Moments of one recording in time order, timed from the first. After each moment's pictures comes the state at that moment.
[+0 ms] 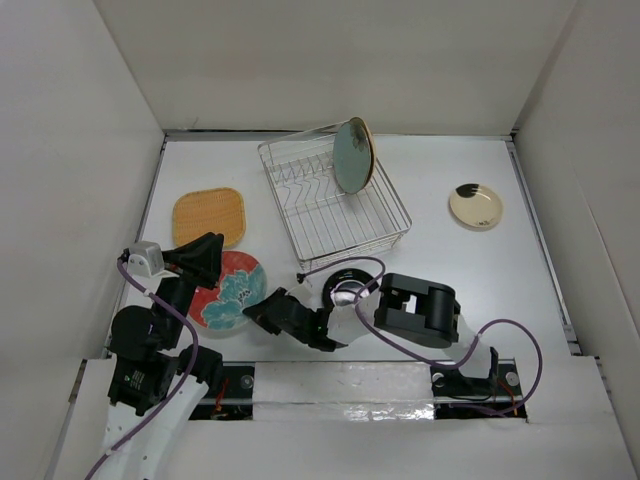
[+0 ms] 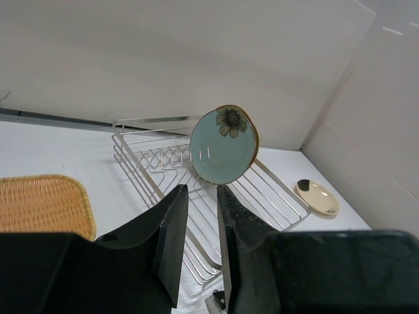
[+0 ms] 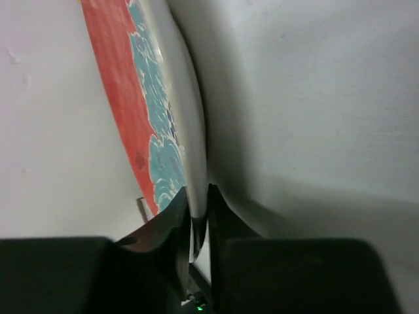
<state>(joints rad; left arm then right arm) -0.35 0.16 0.62 -0.21 -0.06 -0.36 1.32 2.16 1.12 0.53 0.43 1.66</state>
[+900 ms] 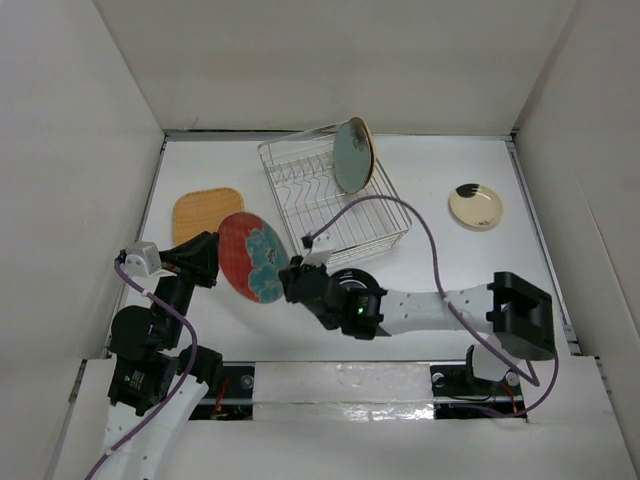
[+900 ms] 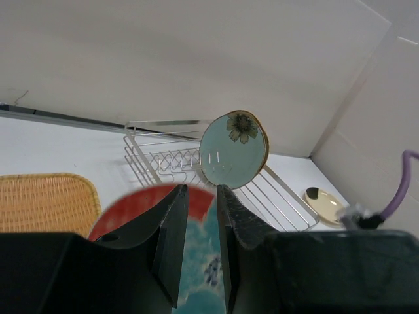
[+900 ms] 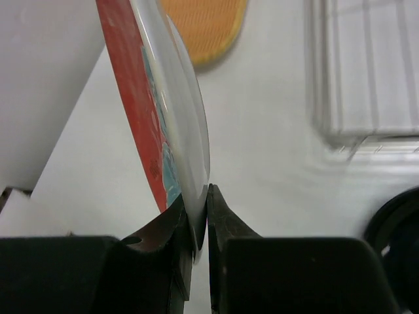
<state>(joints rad) -0.35 0.16 0.62 -0.21 -0.11 -0.36 1.38 1.66 1.07 0.19 0.75 0.76</state>
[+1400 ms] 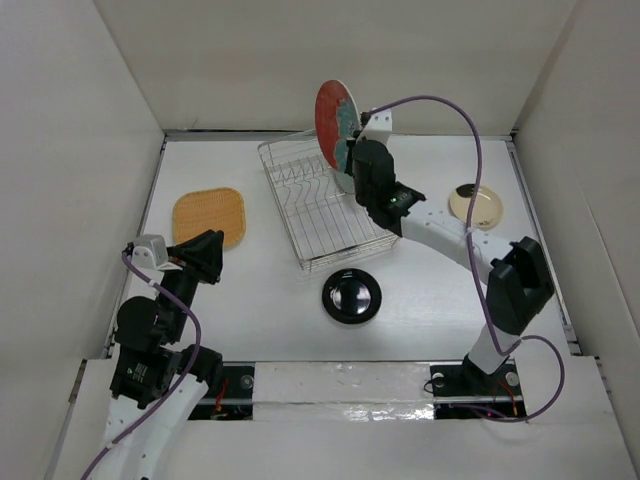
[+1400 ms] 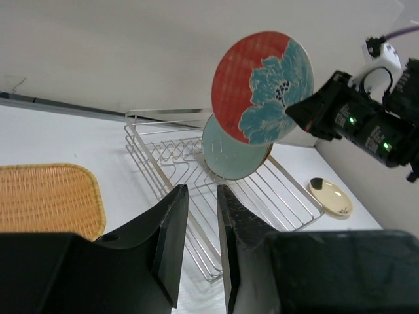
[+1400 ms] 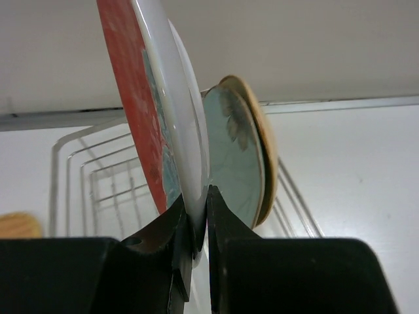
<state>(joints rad) -0.35 0.19 0.62 -0.21 -0.10 -0.36 0.75 1.67 1.39 0.18 0.68 0.23</state>
